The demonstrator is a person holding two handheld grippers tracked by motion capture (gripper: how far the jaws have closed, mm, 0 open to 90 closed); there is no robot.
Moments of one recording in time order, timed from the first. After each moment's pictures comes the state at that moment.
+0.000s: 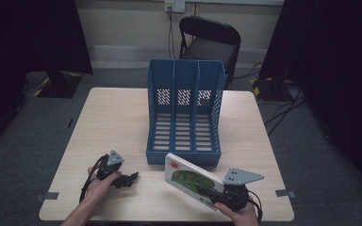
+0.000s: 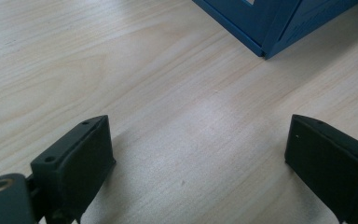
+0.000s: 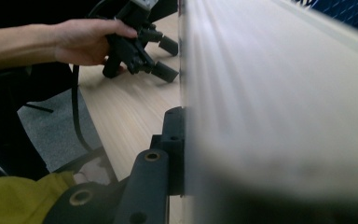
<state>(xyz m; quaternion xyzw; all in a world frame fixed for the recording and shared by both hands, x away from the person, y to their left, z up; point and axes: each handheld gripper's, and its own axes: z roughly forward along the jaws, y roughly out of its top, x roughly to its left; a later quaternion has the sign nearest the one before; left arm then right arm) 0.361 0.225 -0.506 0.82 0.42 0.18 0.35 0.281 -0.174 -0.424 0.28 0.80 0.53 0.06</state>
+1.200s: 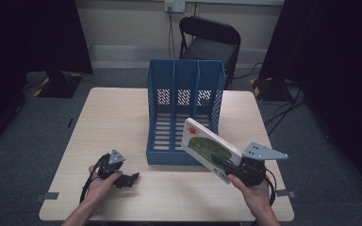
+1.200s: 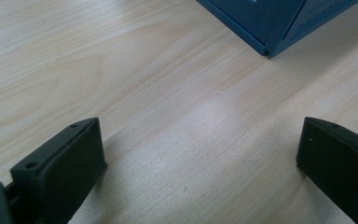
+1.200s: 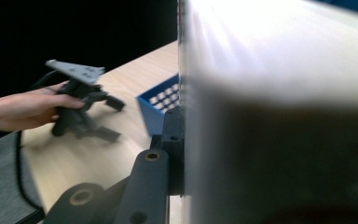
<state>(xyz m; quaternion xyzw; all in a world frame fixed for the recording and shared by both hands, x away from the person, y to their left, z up) 0.365 0.223 -0.507 0.82 0.42 0.17 0.35 0.313 -0.201 -0.362 0.34 0.75 0.55 0.16</state>
